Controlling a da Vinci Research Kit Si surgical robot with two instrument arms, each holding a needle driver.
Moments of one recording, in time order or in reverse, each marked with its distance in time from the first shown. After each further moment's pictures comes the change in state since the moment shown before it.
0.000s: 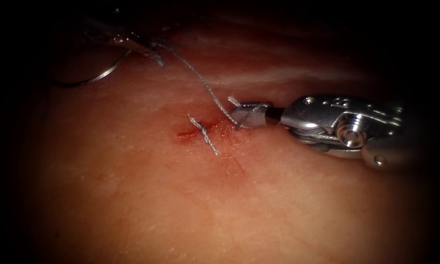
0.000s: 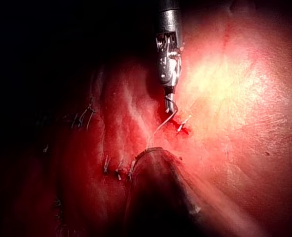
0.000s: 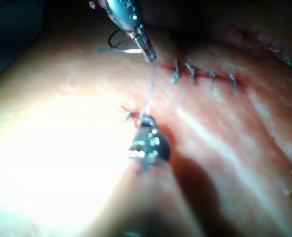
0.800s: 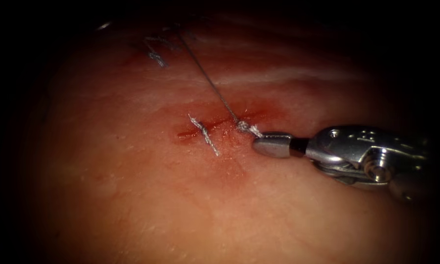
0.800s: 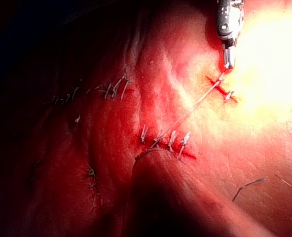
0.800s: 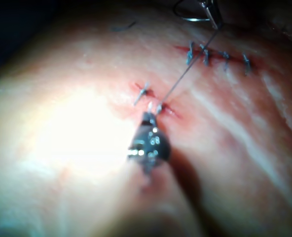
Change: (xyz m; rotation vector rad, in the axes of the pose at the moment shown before) right arm -0.003 -0.002 -0.004 0.029 -0.001 -0.037; left arm -0.004 -0.011 0.006 0.029 -0.040 -0.104
